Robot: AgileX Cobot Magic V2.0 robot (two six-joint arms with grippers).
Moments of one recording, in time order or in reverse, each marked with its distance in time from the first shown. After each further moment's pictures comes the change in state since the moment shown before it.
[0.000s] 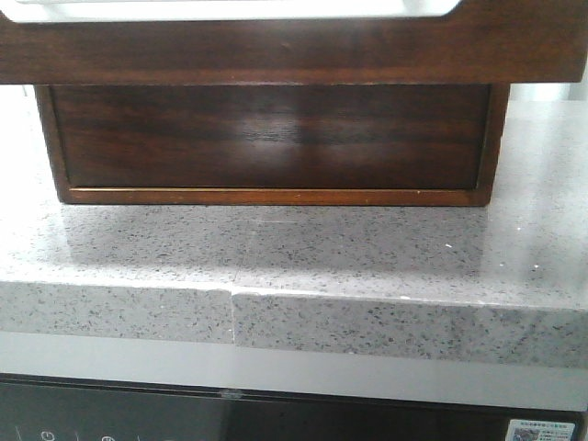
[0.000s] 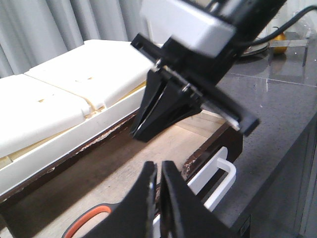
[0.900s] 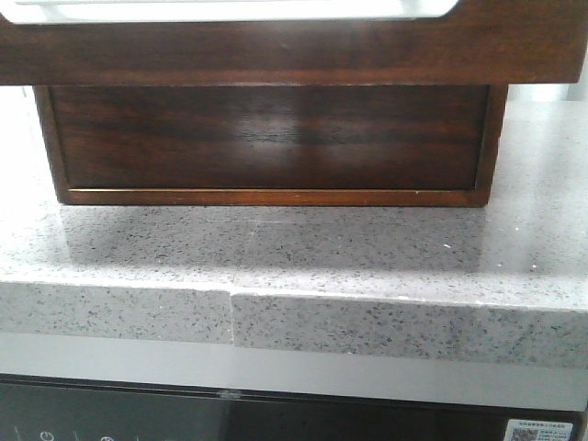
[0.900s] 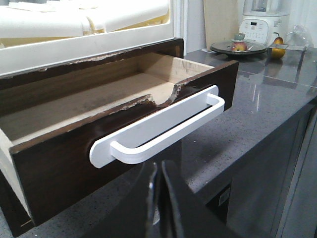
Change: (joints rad) left arm 0.000 -0.378 0.453 0.006 -0.122 -0.133; right arm -0.105 -1.160 0.893 -0.159 -0.297 0.420
